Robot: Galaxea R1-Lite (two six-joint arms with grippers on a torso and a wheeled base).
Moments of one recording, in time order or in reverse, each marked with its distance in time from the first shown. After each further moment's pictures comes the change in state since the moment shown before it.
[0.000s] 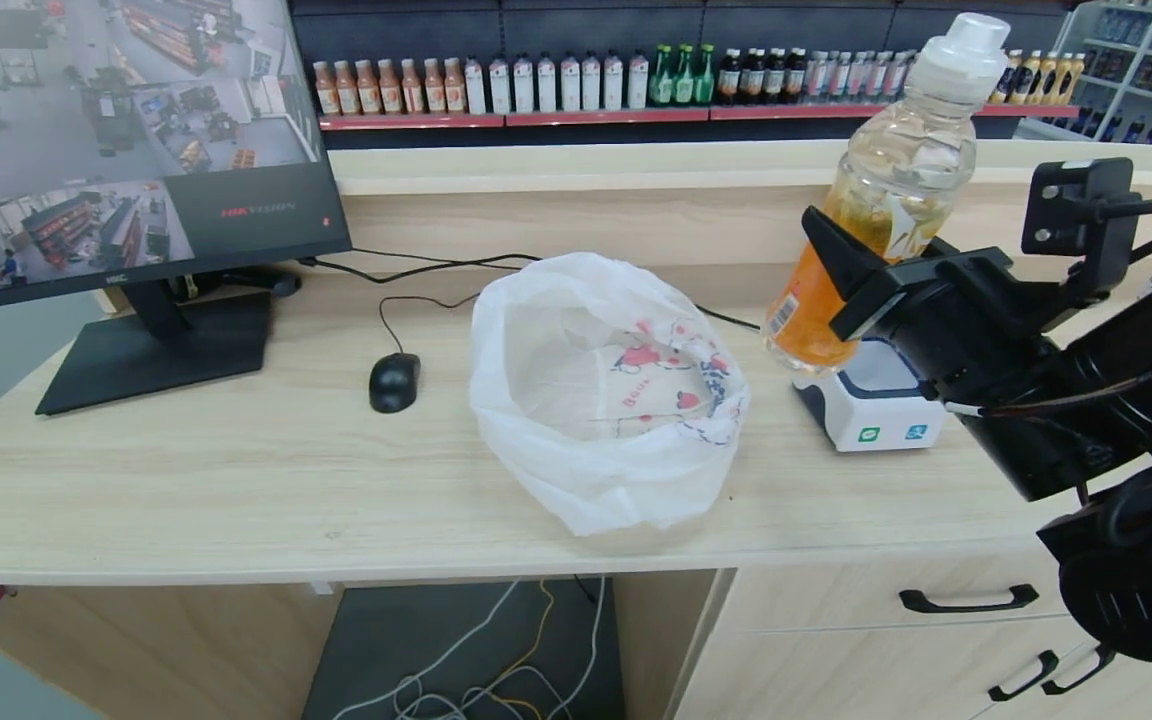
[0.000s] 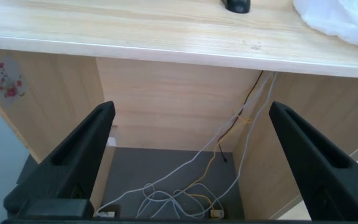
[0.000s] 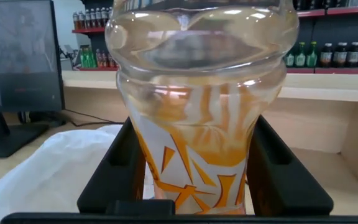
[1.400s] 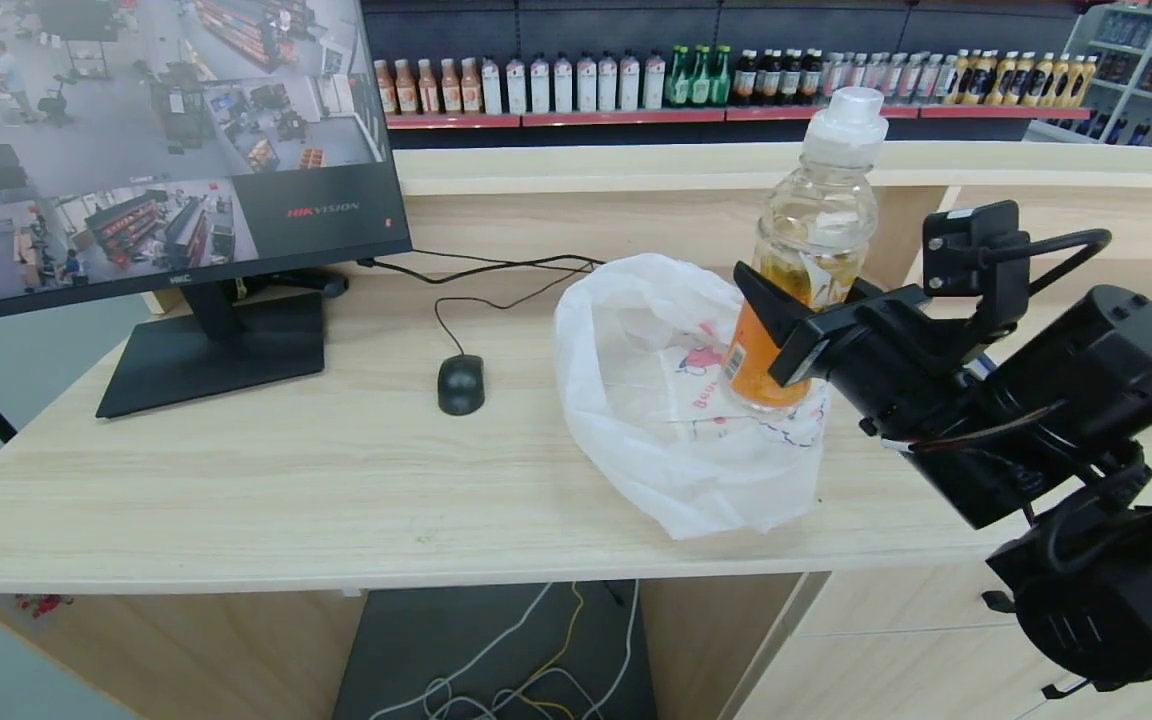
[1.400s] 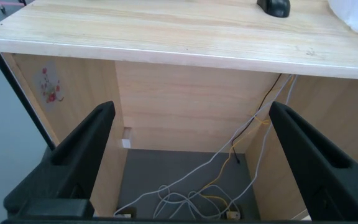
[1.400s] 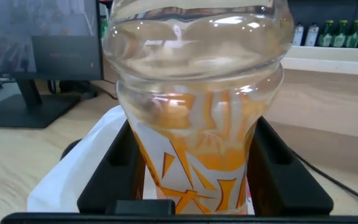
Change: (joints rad) left arm 0.000 0.000 0.000 0.001 0.000 0.007; right arm 0.080 0.058 -0.008 0.066 -0.003 -0.040
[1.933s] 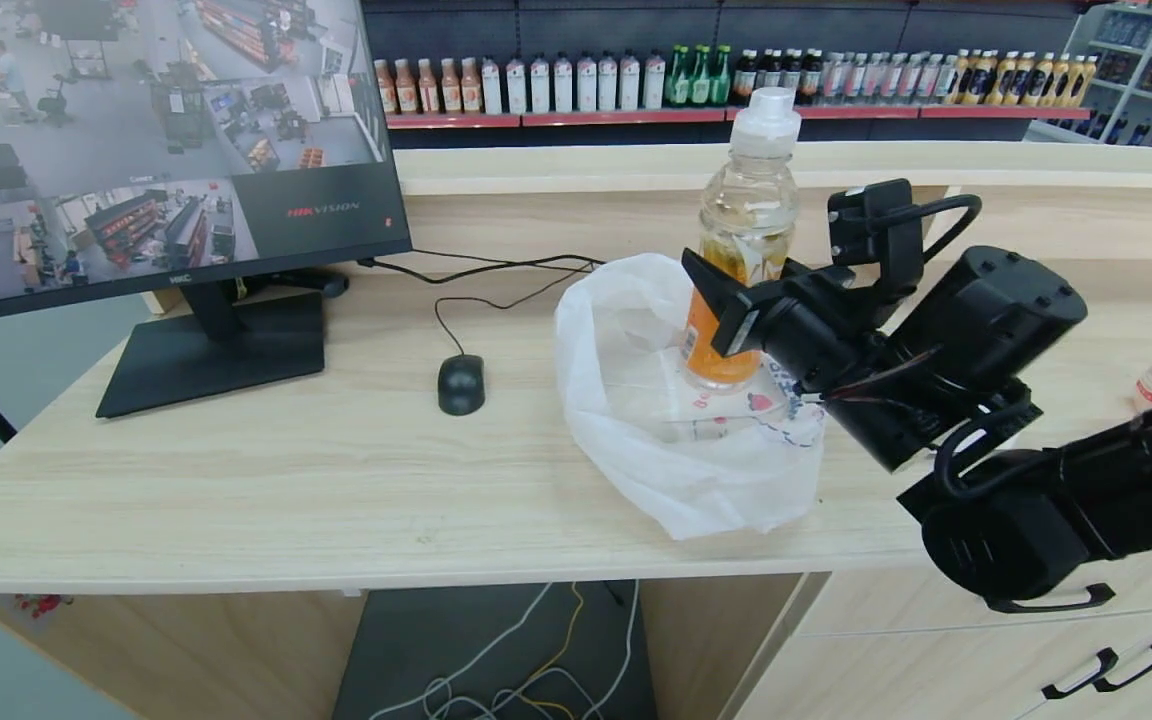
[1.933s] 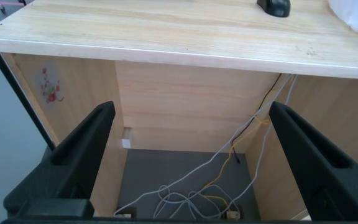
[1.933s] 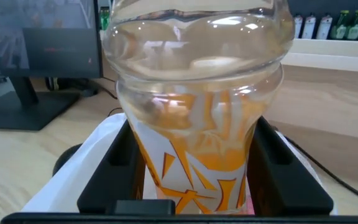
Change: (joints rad) left arm 0.000 0.000 0.000 0.000 0.000 0.001; right arm 0.009 0.114 -0.236 0.150 0.007 0.009
